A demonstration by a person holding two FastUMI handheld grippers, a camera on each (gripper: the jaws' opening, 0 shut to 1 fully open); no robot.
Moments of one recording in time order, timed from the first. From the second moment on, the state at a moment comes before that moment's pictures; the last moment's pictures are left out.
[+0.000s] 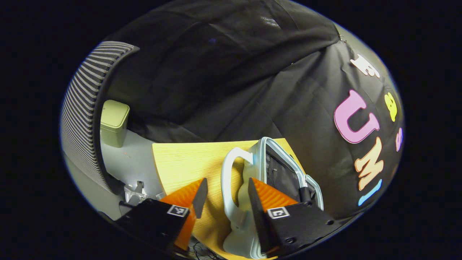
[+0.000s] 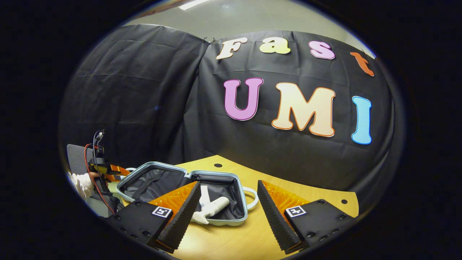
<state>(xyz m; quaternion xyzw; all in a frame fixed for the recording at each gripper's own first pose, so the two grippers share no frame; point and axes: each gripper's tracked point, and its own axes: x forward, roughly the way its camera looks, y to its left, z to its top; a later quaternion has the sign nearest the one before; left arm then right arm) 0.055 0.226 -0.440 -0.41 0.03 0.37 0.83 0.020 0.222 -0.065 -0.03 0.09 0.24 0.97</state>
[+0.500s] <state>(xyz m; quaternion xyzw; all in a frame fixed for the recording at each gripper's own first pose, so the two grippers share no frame) 0.060 0.228 -0.408 -0.37 0.05 0.37 0.85 0.027 0.204 -0.063 -0.03 0.09 0.23 0.97</state>
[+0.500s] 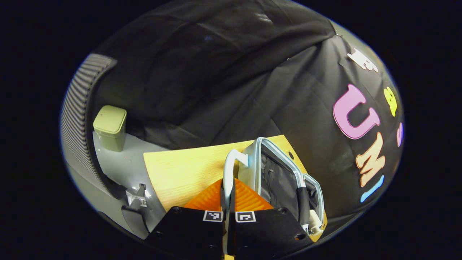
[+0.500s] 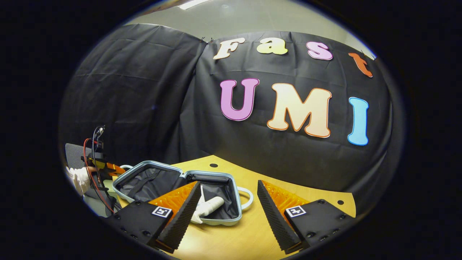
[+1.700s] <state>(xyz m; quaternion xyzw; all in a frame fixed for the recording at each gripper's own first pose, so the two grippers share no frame) 0.331 -0.074 -0.192 -0.15 0.04 0.09 0.98 0.022 0.085 -0.036 -0.02 0.06 0.11 0.99</state>
